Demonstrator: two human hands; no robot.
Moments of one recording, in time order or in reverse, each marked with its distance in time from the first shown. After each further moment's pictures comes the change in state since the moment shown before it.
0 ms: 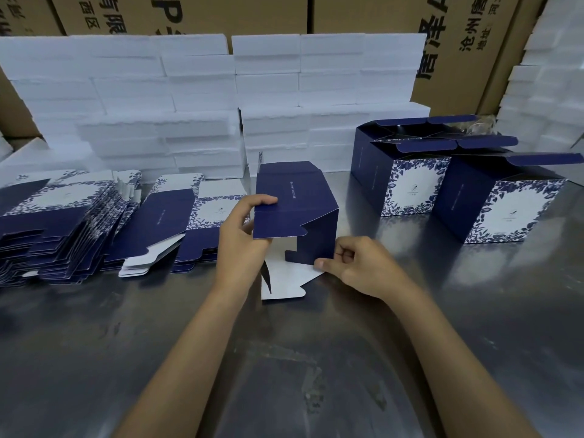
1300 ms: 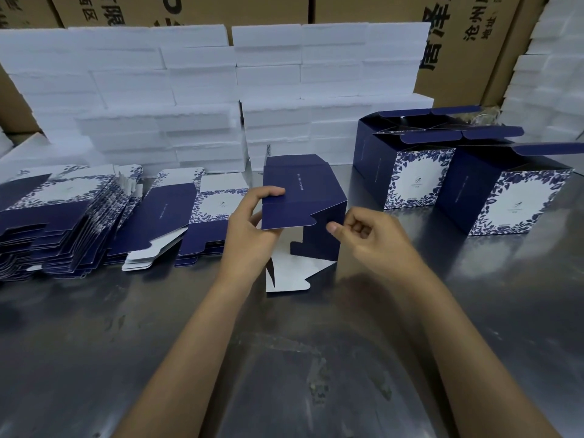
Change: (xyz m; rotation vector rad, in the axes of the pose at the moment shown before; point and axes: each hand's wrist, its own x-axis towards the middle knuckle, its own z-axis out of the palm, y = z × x) left_hand 0.001 0.004 0.001 0.042 -0.080 -0.029; right_hand -0.008 -0.027 -0.019 0.189 0.205 -0.117
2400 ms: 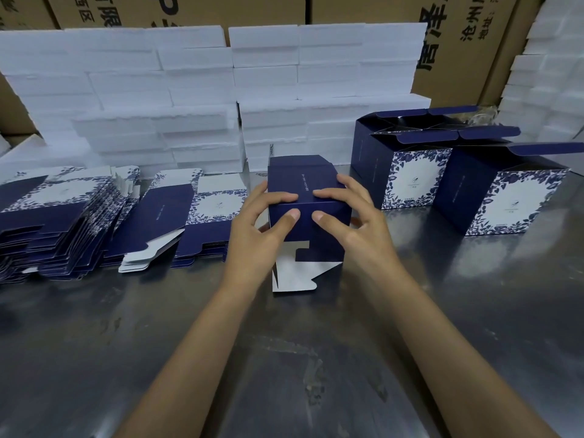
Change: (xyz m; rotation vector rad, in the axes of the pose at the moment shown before) left_hand -0.008 0.010 0.010 0.067 -0.012 0.019; right_hand -0.004 -0.026 0.016 0.464 0.098 -0.009
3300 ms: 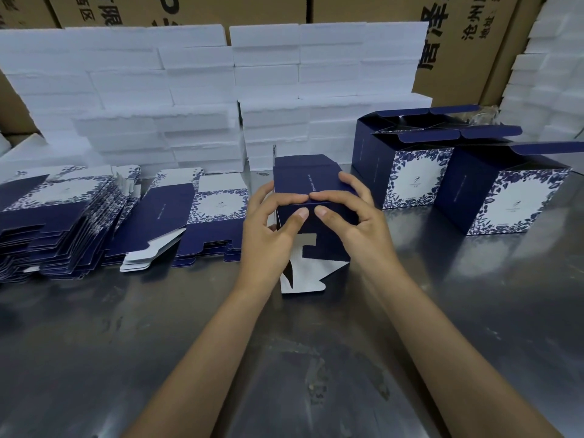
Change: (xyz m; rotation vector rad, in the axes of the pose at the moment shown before) left_hand 0.000 -0.006 0.014 0.010 0.071 0.047; right_hand 0.000 -0.005 0.005 0.027 0.023 -0.016
